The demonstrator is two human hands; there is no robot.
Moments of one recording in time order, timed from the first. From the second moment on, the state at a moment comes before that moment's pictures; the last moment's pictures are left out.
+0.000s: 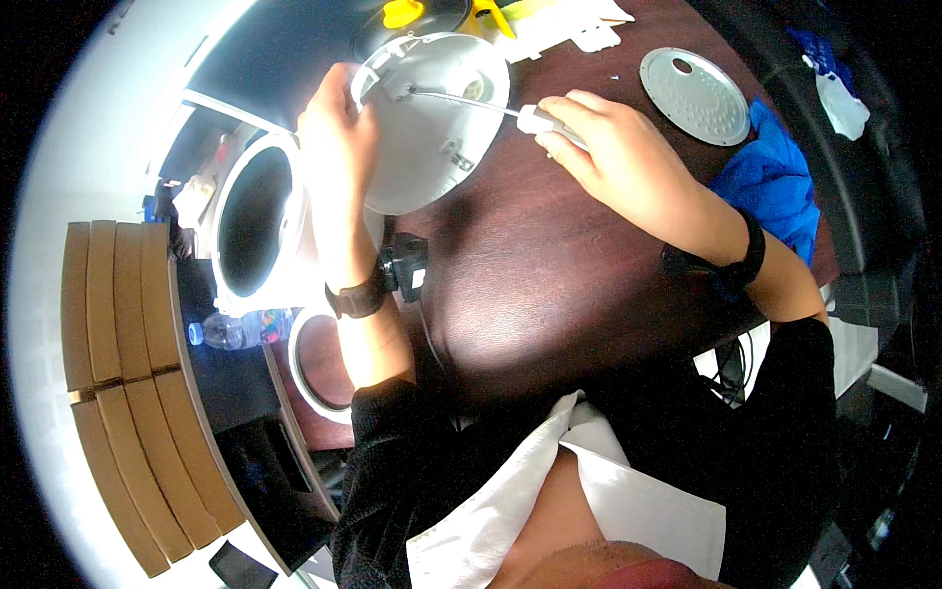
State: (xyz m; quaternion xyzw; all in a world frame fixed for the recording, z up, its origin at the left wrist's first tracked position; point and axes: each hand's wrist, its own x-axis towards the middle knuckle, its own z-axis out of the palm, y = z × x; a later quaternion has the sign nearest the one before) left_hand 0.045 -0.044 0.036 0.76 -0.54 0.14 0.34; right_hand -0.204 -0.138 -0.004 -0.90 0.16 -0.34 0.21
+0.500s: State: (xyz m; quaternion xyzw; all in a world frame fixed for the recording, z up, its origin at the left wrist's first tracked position) left_hand 0.043 -0.045 0.029 0.76 -0.52 0.15 0.37; right_hand -0.205 -0.153 -0.005 -0.59 0.20 -0.12 0.77
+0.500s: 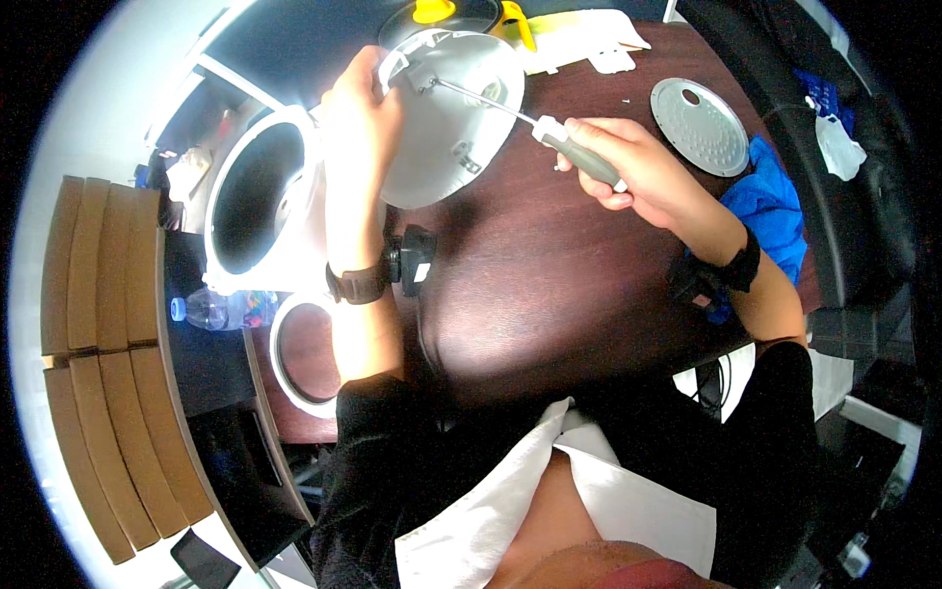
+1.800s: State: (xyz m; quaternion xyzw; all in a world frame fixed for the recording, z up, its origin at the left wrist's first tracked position) left_hand 0.037 -0.044 0.032 0.78 -0.49 0.16 0.35; right_hand -0.197 -0.142 0.000 -0.59 0.21 -0.12 0.77
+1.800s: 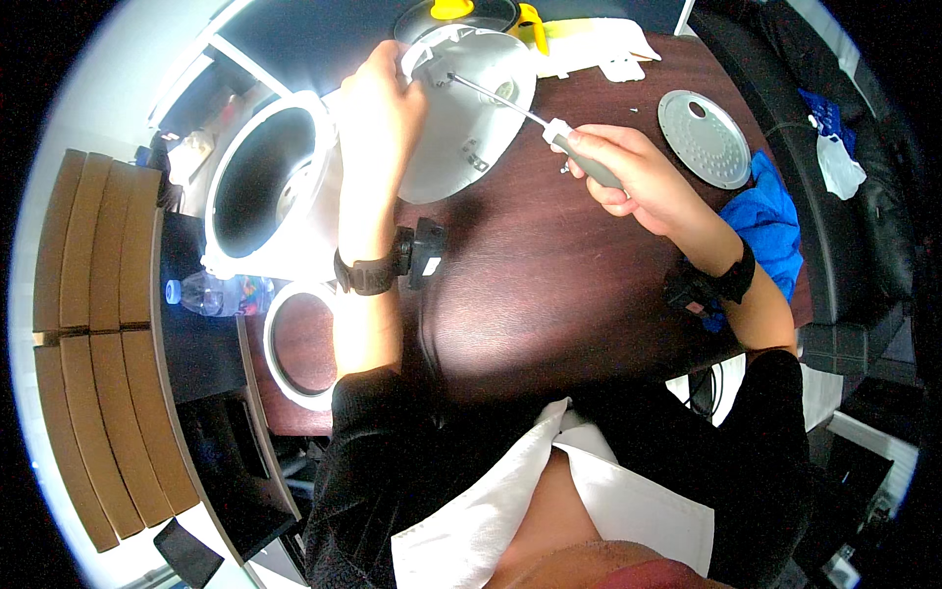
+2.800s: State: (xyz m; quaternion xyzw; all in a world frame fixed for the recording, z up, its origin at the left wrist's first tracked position) left_hand 0.046 -0.015 0.016 0.75 -0.52 0.14 0.39; right_hand -0.193 -0.118 0.004 -0.61 0.23 -0.10 0.75
